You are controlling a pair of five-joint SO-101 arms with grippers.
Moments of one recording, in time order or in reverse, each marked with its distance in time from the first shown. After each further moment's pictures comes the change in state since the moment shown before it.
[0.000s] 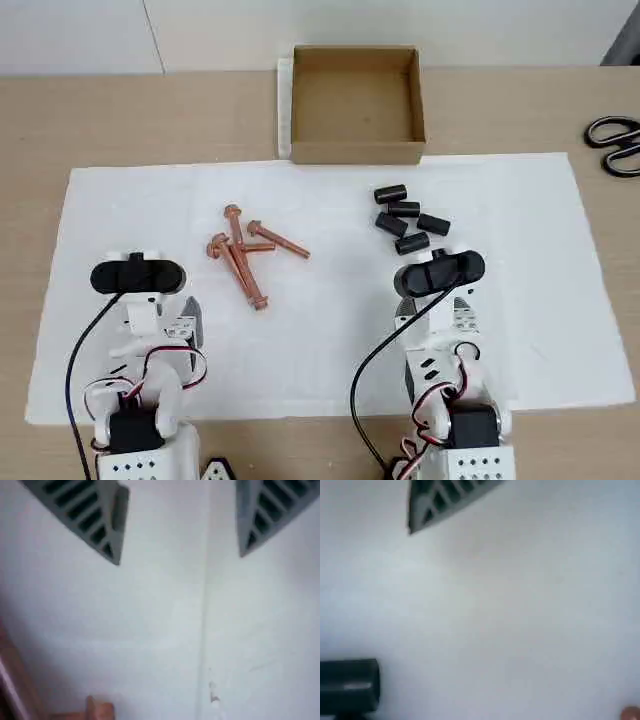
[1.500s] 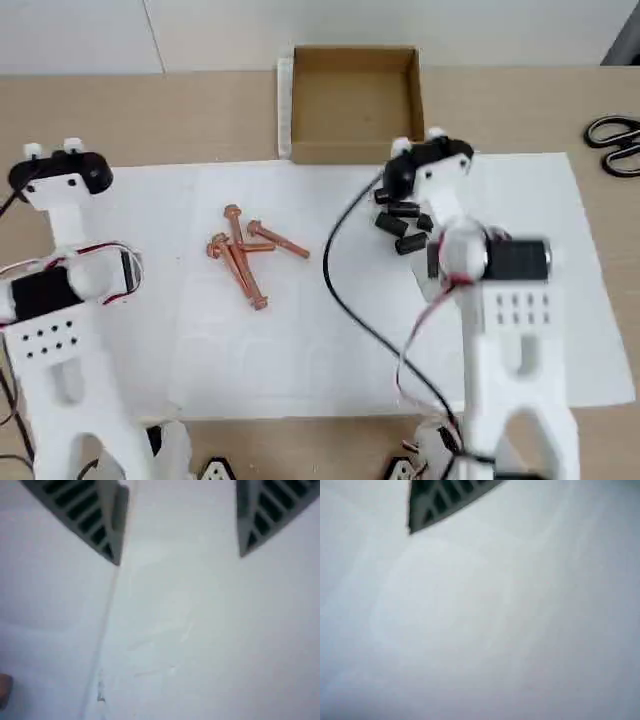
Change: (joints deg) left arm -11.8 67.0 -62.5 18.0 -2.9; right arm 2.4 74.3 -77.5 35.1 15.6
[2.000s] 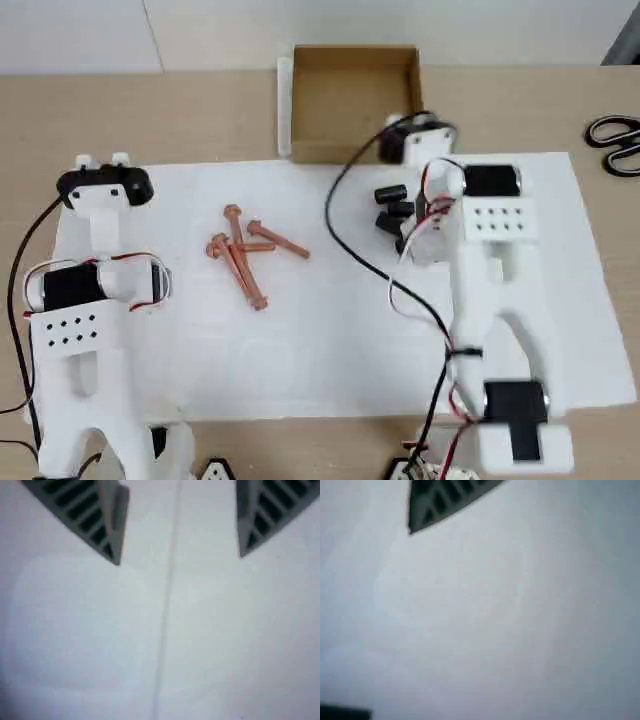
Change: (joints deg) left arm 6.4 0.5 6.6 -0.7 0.9; right arm 0.2 26.5 -15.1 2.3 4.3
